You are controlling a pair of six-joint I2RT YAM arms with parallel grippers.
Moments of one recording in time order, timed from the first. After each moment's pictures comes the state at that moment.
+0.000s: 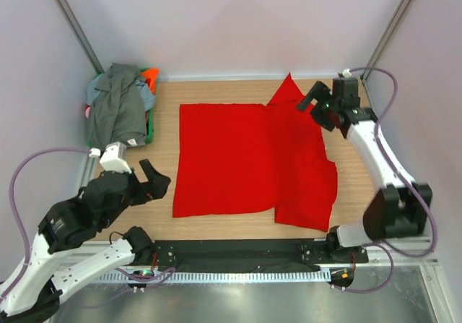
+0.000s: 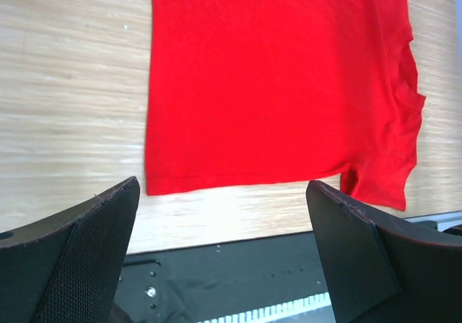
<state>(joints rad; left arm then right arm) -0.85 0.56 1.08 -1.15 -0.46 -0.84 0.07 1.34 1.19 -0.52 -0.09 0.66</state>
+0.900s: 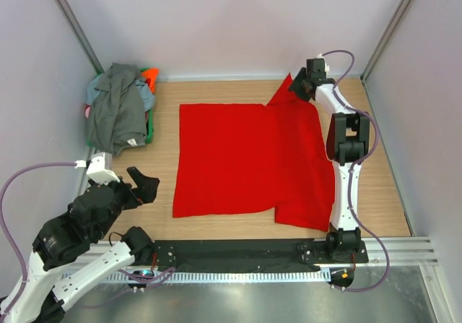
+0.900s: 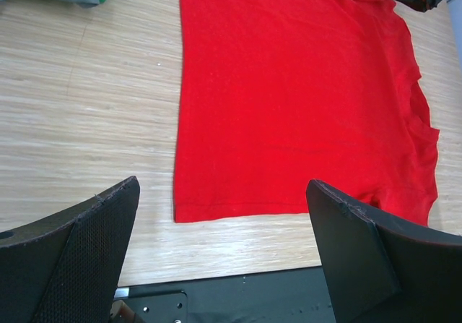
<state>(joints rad) -0.81 0.35 0.97 -1.10 -0.55 -0.73 0.06 2.39 2.04 -0.37 -0.02 0.62</state>
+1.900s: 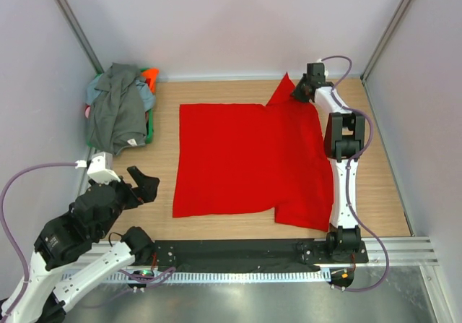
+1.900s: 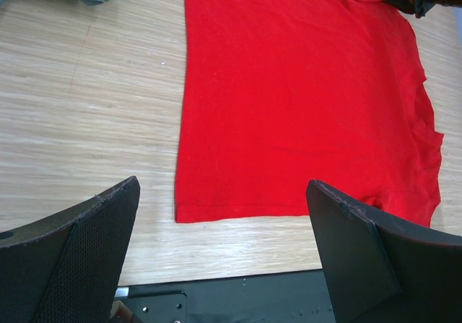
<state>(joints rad) -0.78 0.36 0.96 -1.09 -0.54 -0.73 0.04 2.53 2.14 -0.36 -0.06 0.63</state>
